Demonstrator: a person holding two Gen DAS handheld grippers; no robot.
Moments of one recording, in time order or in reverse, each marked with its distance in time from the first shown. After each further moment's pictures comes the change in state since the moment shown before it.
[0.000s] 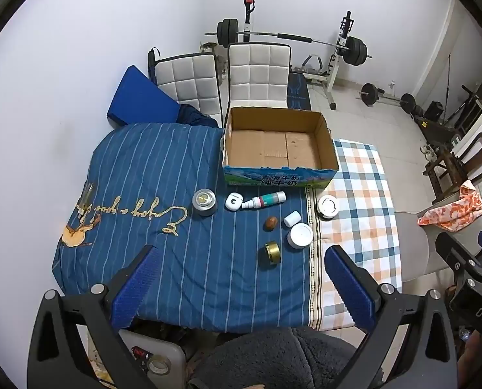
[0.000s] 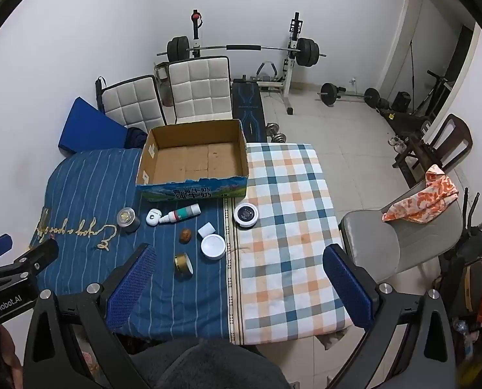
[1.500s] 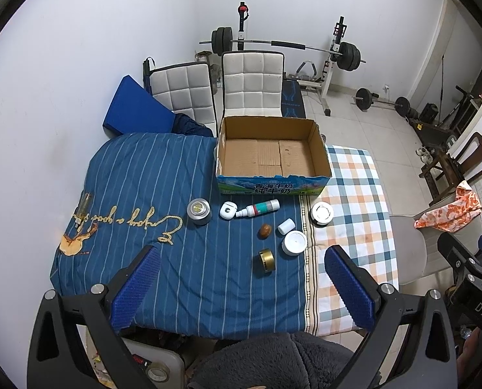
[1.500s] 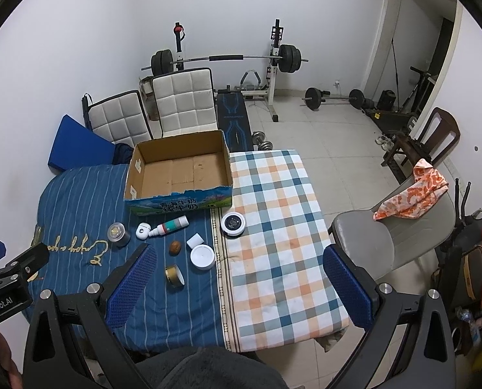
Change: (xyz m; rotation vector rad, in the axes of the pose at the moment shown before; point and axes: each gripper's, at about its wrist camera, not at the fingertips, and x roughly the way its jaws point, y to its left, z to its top) left arm -0.007 -0.010 0.010 0.014 -0.043 -0.011; right arm -0.001 -0.015 -0.001 0.057 -0.044 -0.031
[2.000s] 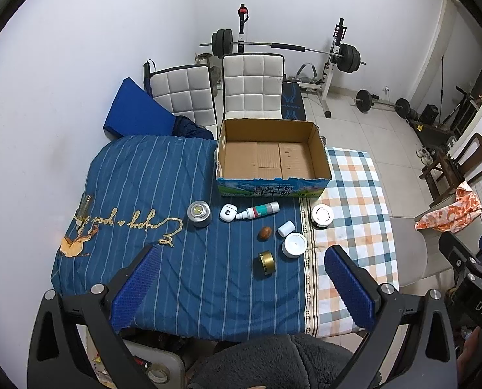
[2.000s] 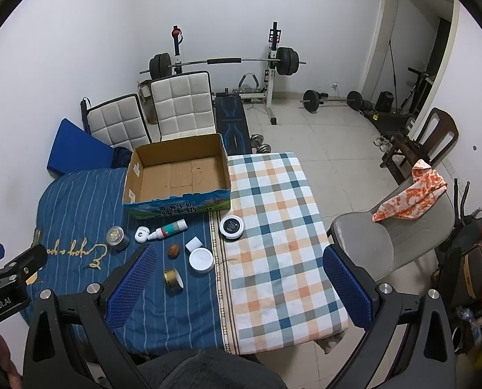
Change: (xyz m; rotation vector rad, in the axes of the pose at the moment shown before) left arm -0.002 -0.003 -0.003 -0.002 -0.013 0.003; right arm -0.003 -0.006 0.000 0.014 -0.019 -0.004
